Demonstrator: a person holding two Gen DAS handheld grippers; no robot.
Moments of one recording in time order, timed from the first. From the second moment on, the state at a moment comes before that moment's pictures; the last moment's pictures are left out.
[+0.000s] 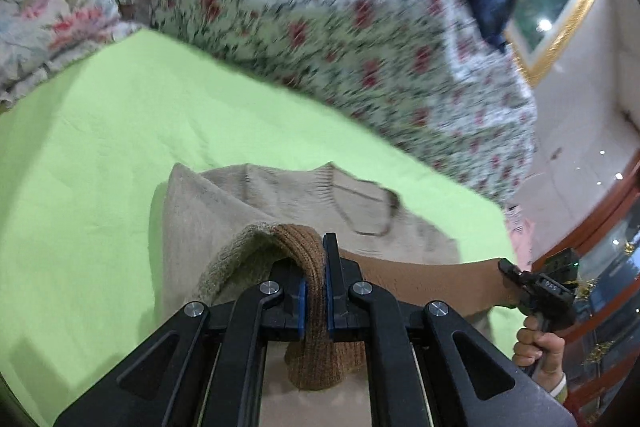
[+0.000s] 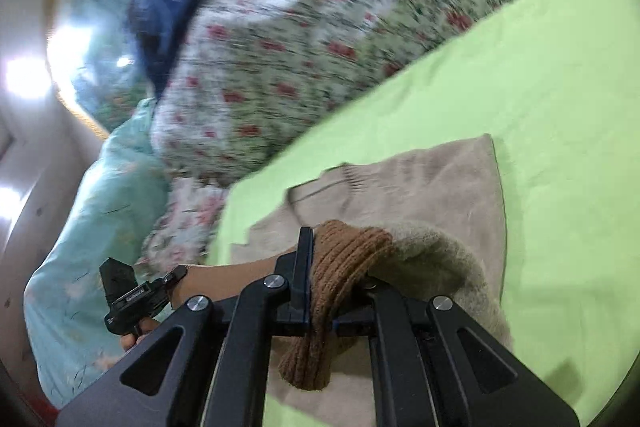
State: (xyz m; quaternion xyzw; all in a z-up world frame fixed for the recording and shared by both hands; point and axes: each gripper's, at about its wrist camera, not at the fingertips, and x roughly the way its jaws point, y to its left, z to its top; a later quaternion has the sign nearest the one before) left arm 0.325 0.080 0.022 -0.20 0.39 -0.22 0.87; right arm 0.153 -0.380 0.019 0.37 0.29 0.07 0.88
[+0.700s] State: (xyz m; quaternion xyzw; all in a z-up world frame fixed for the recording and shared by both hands) left arm 0.272 0.001 -0.036 -0.11 0.46 -0.32 0.82; right arm 0.146 -0.318 0.008 0.26 0.33 0.13 0.90
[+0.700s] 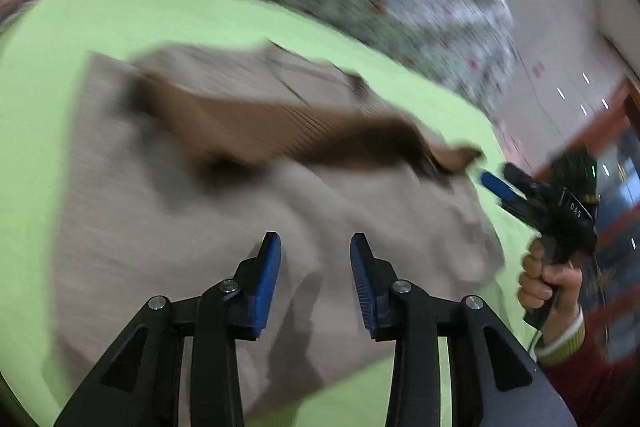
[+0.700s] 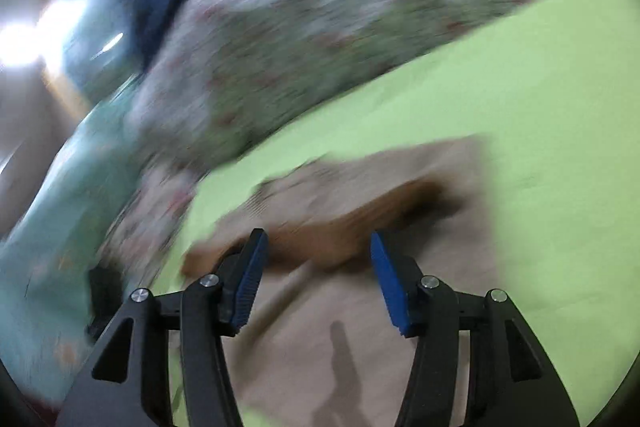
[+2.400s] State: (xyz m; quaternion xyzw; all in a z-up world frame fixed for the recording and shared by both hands) left arm 0.143 0.084 -0.077 -0.30 0.48 -0.19 0.80; right arm 0.020 -0.311 -0.021 0.30 0.34 -0.07 0.89
